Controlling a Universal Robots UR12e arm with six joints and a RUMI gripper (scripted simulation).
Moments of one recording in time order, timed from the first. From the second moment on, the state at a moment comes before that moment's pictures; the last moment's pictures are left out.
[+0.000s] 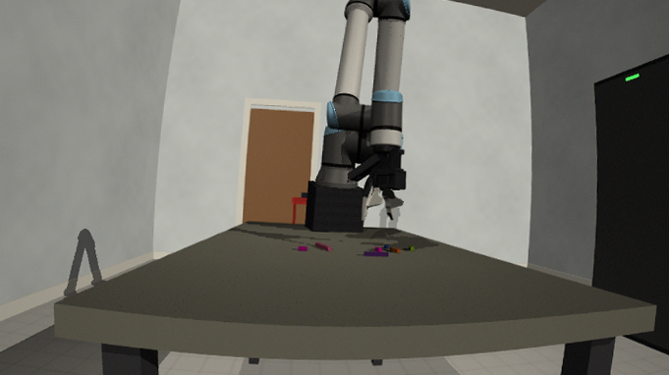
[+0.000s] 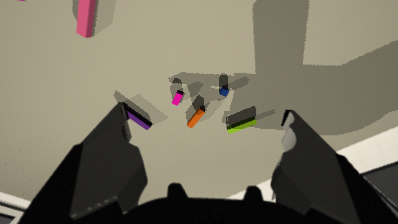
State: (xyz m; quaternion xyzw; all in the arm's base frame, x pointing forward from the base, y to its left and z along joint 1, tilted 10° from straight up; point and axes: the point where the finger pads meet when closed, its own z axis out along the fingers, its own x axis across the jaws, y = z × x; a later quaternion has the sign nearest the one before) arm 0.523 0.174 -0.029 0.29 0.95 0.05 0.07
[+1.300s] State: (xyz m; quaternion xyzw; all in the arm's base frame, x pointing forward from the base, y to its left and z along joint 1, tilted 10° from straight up) arm 0.548 0.177 -0.025 0.52 0.85 0.07 0.05
